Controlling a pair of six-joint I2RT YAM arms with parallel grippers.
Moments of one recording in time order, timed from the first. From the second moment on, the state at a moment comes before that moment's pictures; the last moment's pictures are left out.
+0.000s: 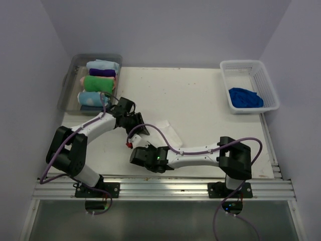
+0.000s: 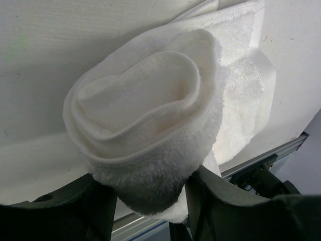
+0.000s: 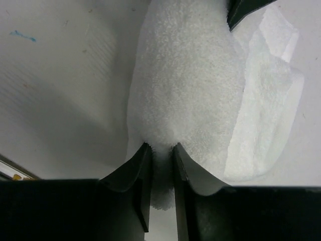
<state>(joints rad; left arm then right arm) -0.40 1.56 0.92 -0.49 0.36 -0.77 1.38 1.79 1.21 -0.55 0.65 0.30</state>
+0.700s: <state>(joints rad) -0.37 1.48 1.02 -0.54 0.37 -0.71 0.94 1.41 0.87 -0.27 0.00 0.46</state>
